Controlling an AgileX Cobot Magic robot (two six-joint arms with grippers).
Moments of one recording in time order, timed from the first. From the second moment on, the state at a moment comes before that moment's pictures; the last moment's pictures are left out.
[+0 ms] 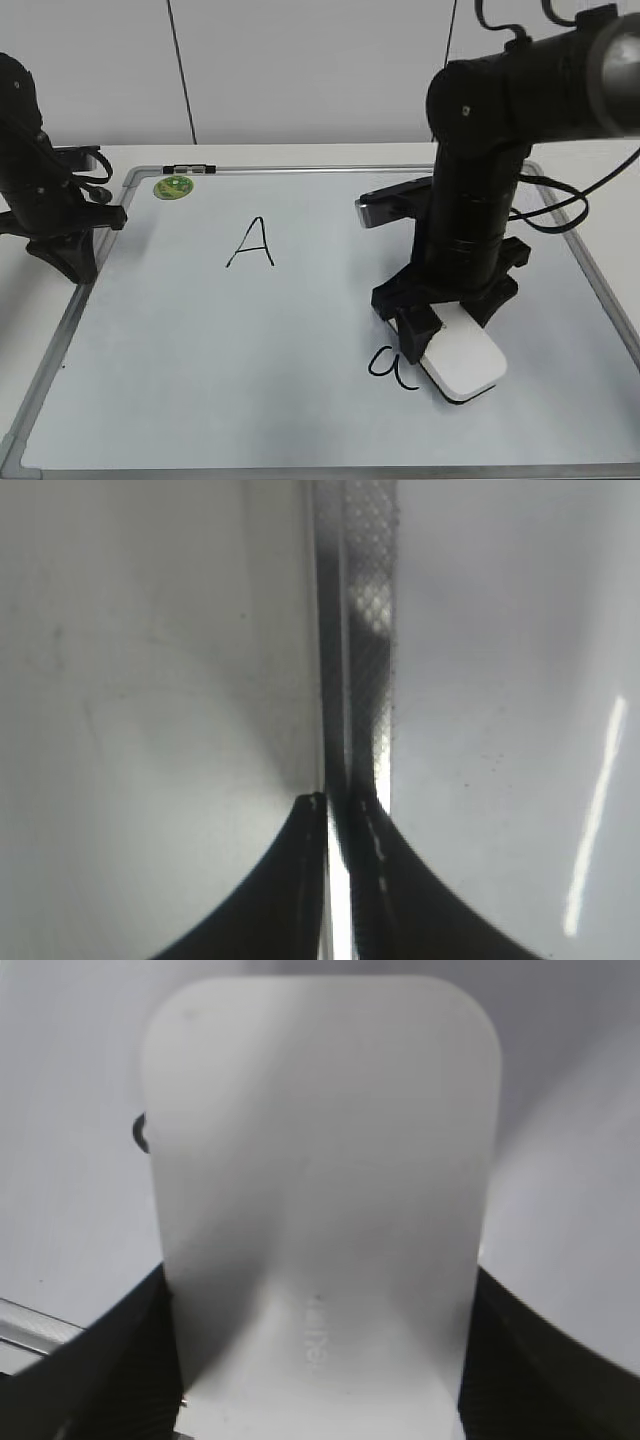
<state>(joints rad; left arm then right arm) -0.08 2.19 -1.56 -0.11 1.03 -0.02 0.49 1.93 -1.33 0.06 1.11 0.01</state>
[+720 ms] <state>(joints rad) -0.08 2.19 -1.56 -0.11 1.03 -0.02 0.52 2.05 -1.36 0.04 1.04 0.02</state>
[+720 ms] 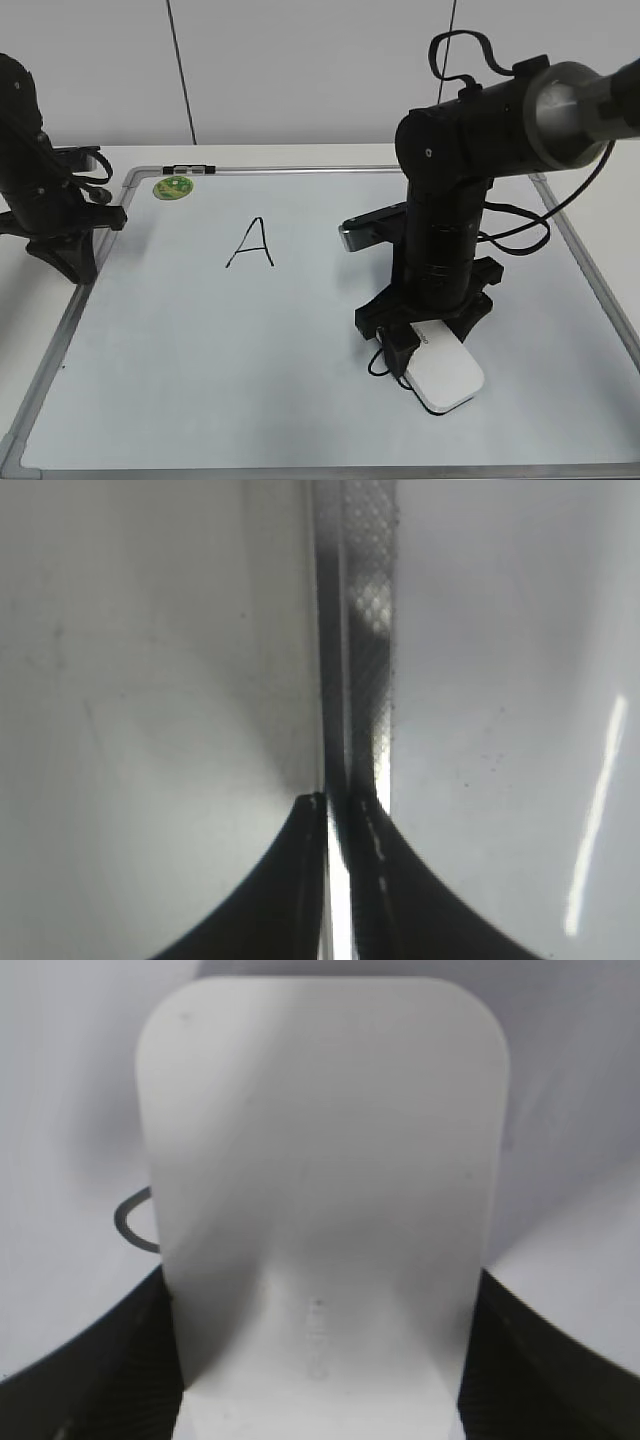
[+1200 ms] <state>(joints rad) -0.08 2.19 -1.56 -0.11 1.04 -0.02 0.65 2.08 -1.44 0.07 1.06 0.03</state>
